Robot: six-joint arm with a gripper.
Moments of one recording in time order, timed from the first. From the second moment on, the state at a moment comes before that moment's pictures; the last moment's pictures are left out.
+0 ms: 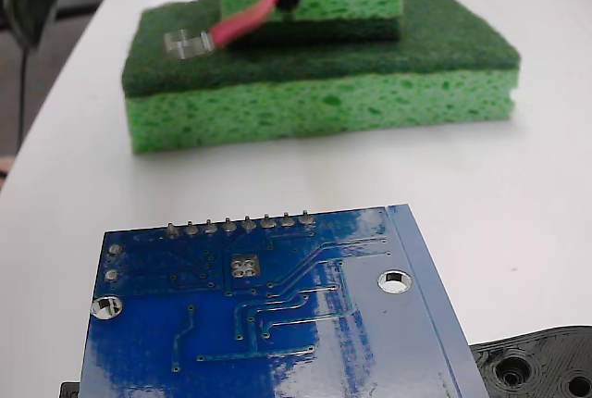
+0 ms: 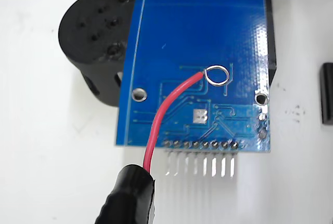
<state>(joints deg) 21.5 118.2 133.4 31.6 -20.5 -7.2</state>
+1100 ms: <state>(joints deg) -3.7 174.8 171.9 44.3 8.0 4.9</state>
